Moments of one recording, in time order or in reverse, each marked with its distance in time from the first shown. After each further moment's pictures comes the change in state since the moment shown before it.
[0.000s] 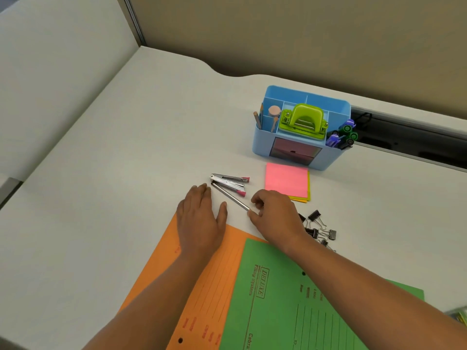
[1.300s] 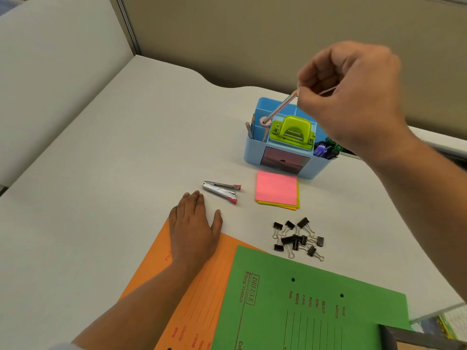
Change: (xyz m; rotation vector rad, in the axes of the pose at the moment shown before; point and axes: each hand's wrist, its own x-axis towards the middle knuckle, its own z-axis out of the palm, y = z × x) left_hand 0.000 0.006 -0.003 0.099 -0.039 -0.014; right_hand 0.036 -0.090 -0.212 0.148 0.516 -0.350
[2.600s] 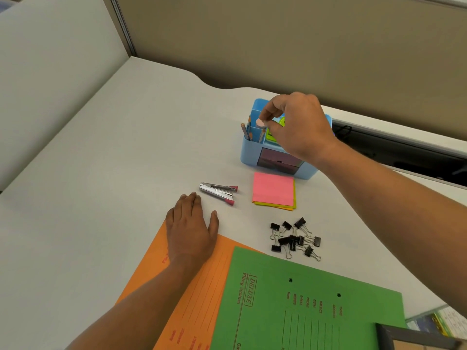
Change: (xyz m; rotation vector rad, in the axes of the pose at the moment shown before) left_hand 0.000 -0.001 0.002 -0.005 -0.007 -0.002; right_hand 0.006 0.059 0.065 -0.306 -0.250 -0.036
